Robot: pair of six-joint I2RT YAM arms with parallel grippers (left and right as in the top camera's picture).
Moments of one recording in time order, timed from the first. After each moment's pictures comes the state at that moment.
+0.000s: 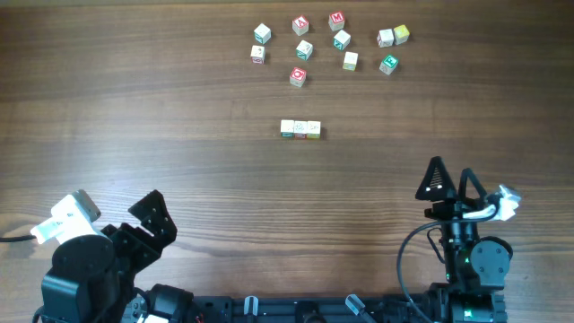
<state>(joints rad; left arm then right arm) -0.28 0.54 1.16 -1.30 -0.28 -0.82 -0.06 0.02 0.01 0.00 -0.04 0.59</state>
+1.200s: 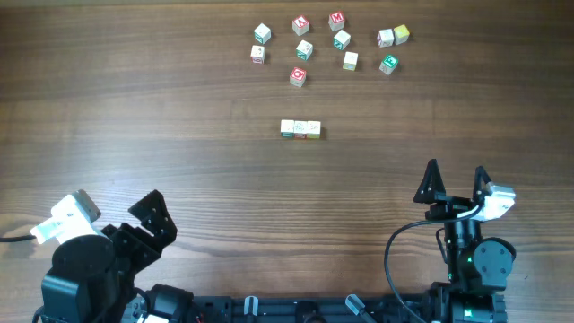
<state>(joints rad) -0.28 0.54 1.16 -1.30 -0.28 -0.82 -0.11 0.02 0.01 0.00 -0.06 0.26</state>
